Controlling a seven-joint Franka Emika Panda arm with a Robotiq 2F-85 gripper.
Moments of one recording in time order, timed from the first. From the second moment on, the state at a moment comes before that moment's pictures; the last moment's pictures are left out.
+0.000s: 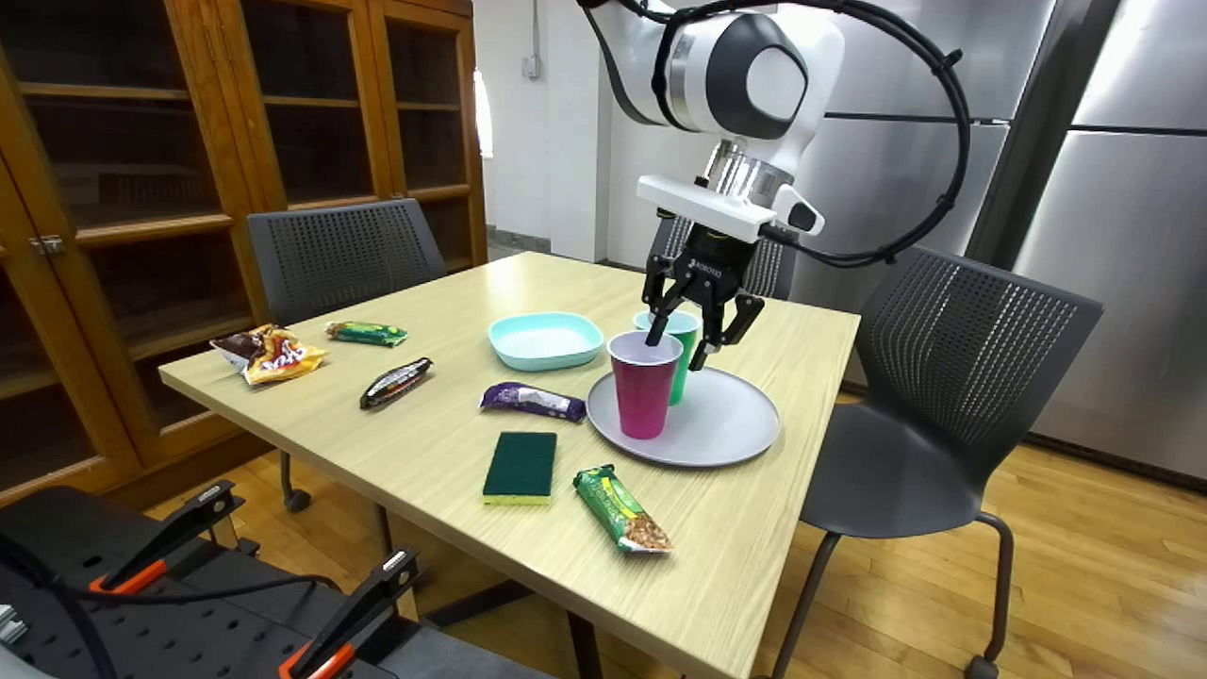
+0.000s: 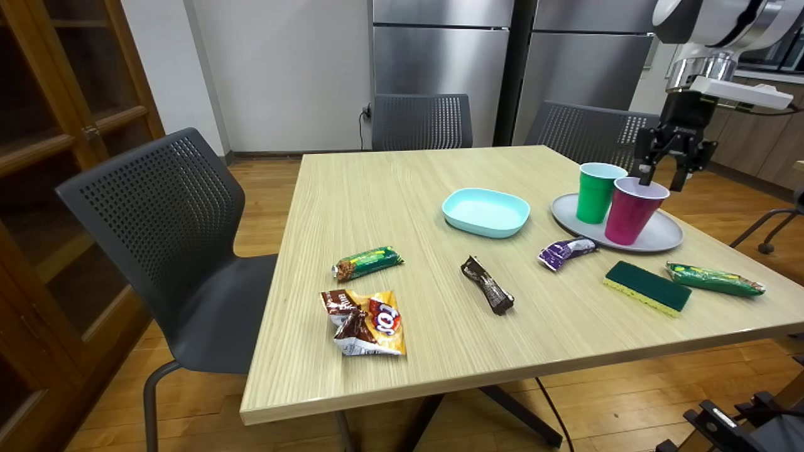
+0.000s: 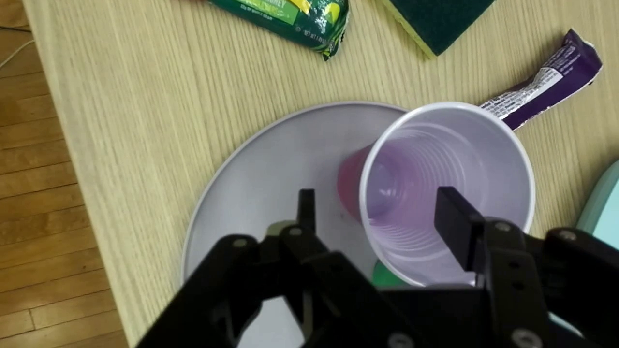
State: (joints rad) arm -0.34 0.58 -0.18 -1.75 0.22 2.02 -0.30
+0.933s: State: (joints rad) arm -0.31 0.42 -0.18 -1.79 0.14 2.00 -0.15
